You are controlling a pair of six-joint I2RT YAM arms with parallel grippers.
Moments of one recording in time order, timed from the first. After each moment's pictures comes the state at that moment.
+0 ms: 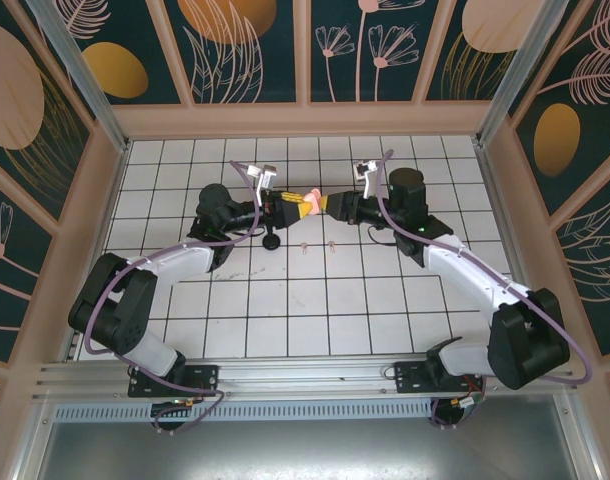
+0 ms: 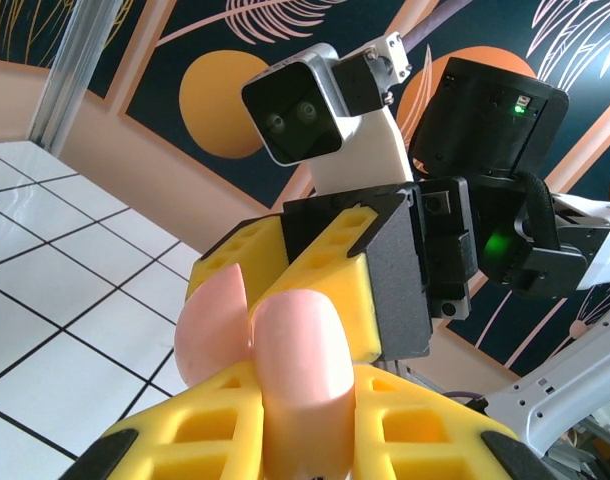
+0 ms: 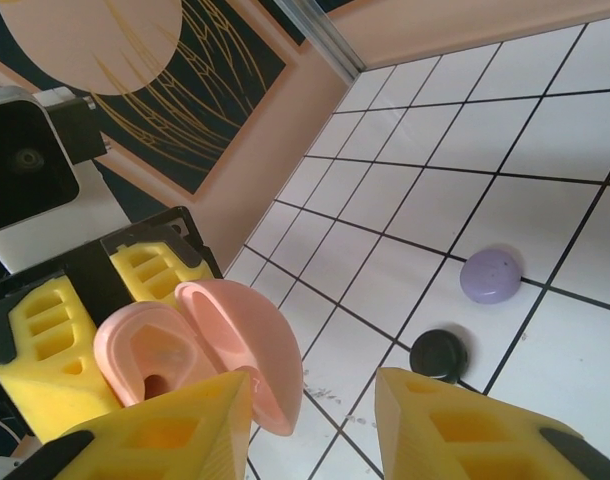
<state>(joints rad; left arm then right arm) -0.48 1.57 0.80 0.91 0.93 -0.70 0.45 1.32 0.89 0.13 -0.66 0.55</state>
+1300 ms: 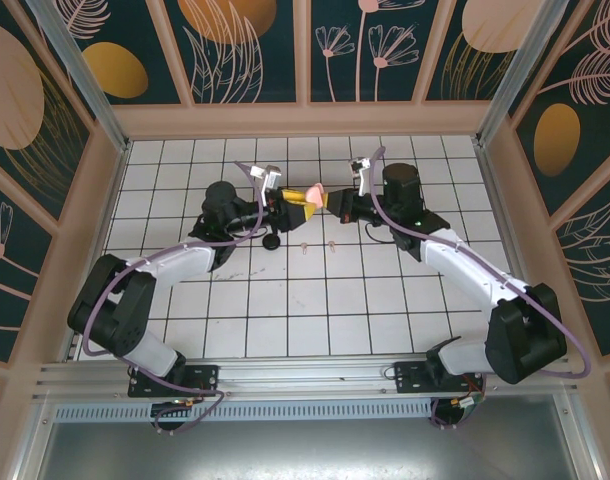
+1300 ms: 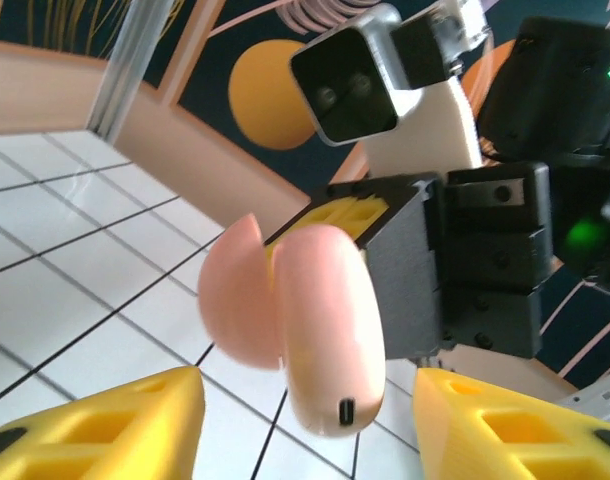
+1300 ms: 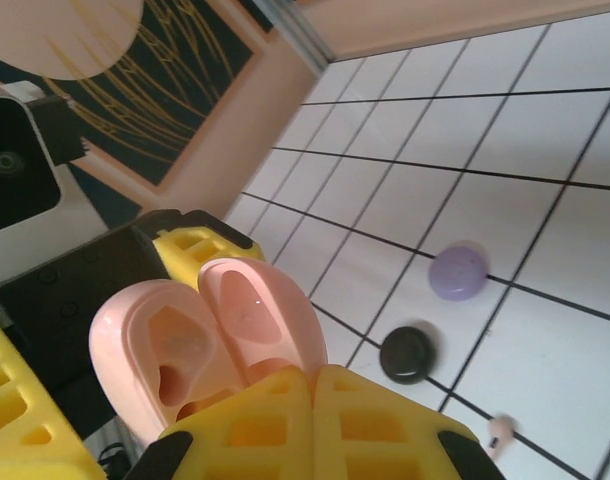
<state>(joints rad) -0.49 1.55 0.84 0.72 0.83 -0.57 0.47 1.34 0.97 0.00 -0.57 0.47</state>
